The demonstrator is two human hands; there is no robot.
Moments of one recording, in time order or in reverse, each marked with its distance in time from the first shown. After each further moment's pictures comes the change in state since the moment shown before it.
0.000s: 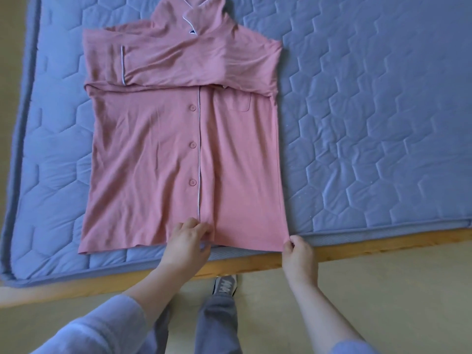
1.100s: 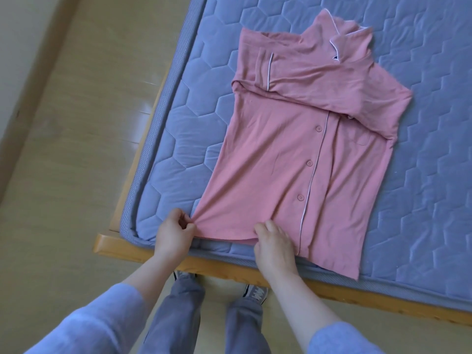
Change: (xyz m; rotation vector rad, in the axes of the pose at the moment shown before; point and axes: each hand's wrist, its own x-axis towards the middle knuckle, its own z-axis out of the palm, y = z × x) left_hand -0.056 -0.220 -0.066 -0.726 0.345 -0.661; right_hand -0.107 -0.198 0.131 -0.637 -0.211 -0.814
